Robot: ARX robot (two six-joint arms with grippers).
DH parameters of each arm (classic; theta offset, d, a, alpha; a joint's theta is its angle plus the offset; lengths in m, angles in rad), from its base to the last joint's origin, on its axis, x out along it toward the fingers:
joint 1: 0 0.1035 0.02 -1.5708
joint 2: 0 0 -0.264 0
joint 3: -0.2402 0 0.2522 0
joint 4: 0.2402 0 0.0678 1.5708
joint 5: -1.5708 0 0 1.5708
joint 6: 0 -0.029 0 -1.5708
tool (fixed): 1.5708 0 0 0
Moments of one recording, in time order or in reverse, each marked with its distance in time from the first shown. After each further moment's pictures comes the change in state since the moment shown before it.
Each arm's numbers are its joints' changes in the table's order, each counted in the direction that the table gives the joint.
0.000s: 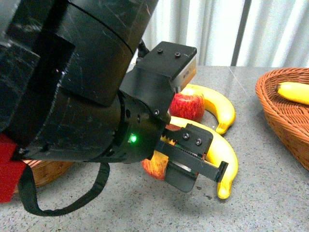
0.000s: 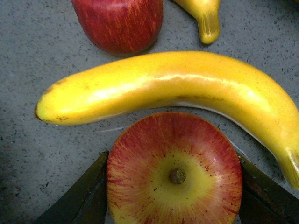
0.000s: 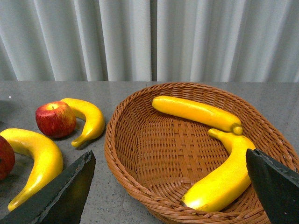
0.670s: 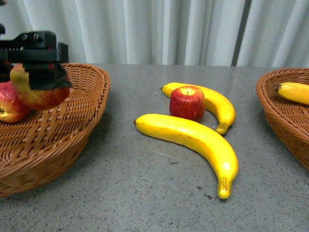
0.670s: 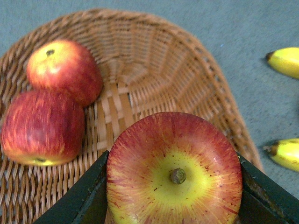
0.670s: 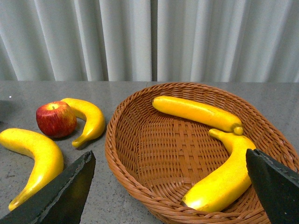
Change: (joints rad) left arm 0.393 -0.225 0.065 0.000 0.076 0.122; right arm 0.000 0.000 0.000 0.000 0.000 0.000
